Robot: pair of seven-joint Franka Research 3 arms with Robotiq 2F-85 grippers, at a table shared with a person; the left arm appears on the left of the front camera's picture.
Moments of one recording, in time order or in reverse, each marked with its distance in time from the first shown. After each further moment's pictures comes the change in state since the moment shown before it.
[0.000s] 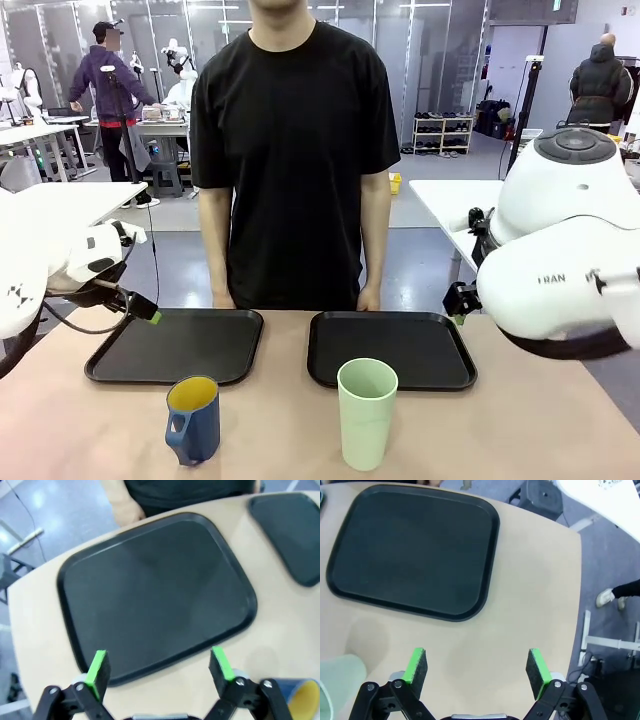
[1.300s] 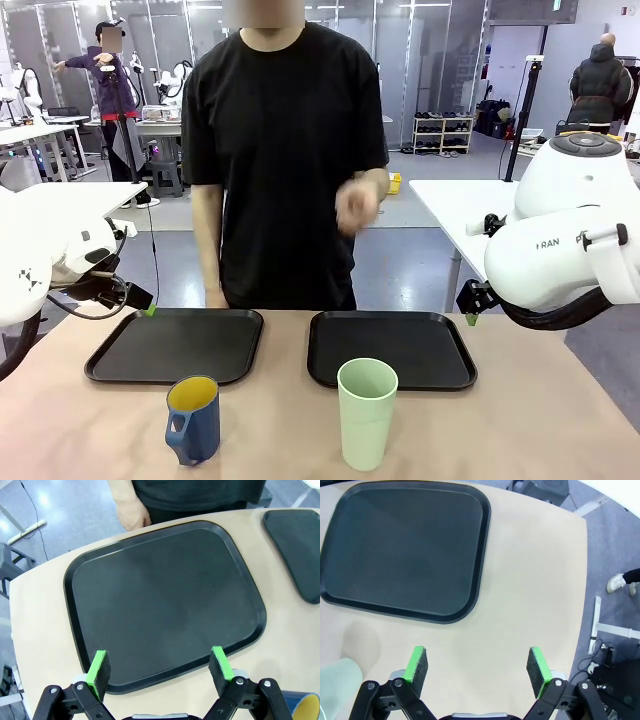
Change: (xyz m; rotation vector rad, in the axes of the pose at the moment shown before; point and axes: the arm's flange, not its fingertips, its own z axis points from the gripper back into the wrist) left arm 0.008 0.020 -0.009 0.002 -0.001 0.065; right arm 0.014 -0.027 -0.022 0.036 0.064 -0.047
